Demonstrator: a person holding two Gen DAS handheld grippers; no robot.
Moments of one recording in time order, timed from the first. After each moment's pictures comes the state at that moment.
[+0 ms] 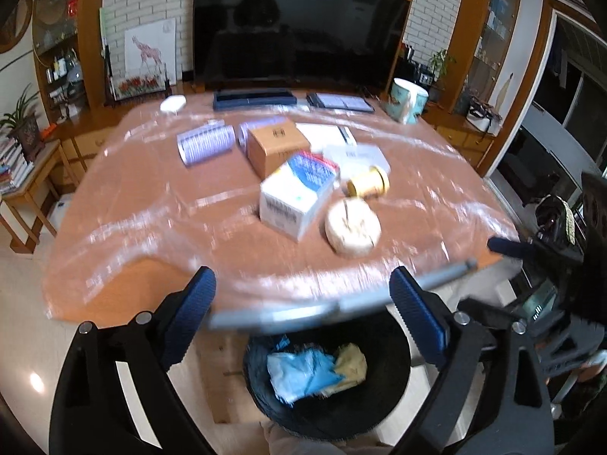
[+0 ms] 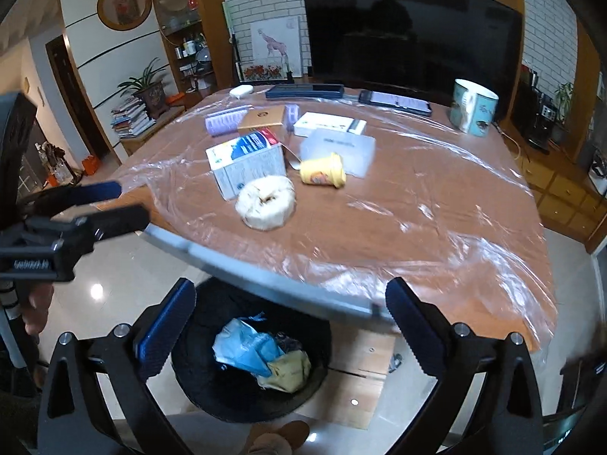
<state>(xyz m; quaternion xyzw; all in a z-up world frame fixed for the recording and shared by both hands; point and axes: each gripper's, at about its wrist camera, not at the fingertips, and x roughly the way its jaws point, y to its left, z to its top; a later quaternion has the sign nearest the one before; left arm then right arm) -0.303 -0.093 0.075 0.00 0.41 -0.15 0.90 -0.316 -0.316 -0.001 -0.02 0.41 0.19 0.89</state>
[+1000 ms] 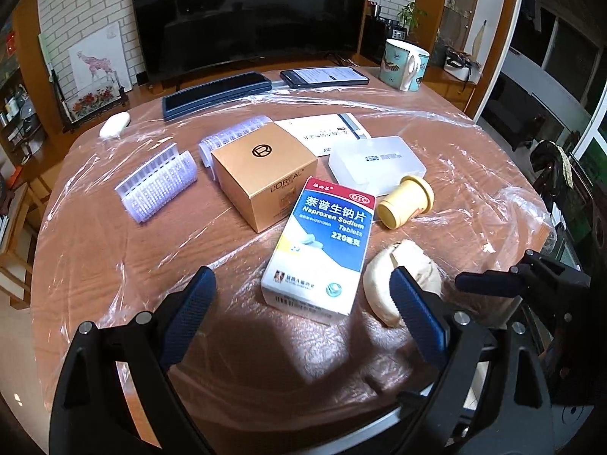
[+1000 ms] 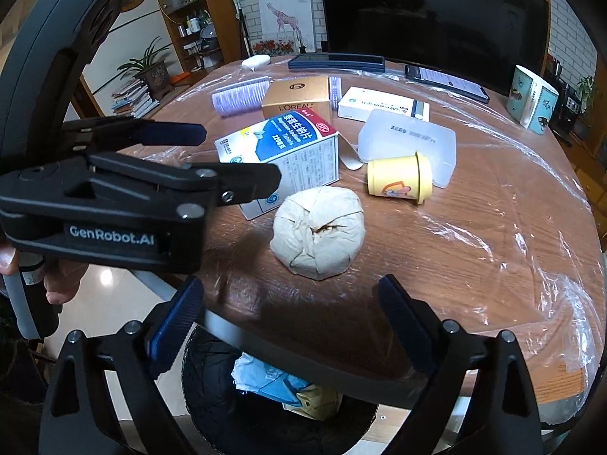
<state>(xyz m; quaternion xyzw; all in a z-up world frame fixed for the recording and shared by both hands) -0.203 -0.110 0.041 0.08 0.45 -0.21 0.86 -0.254 -0.247 -0.043 -0.03 0.46 0.19 0.87</state>
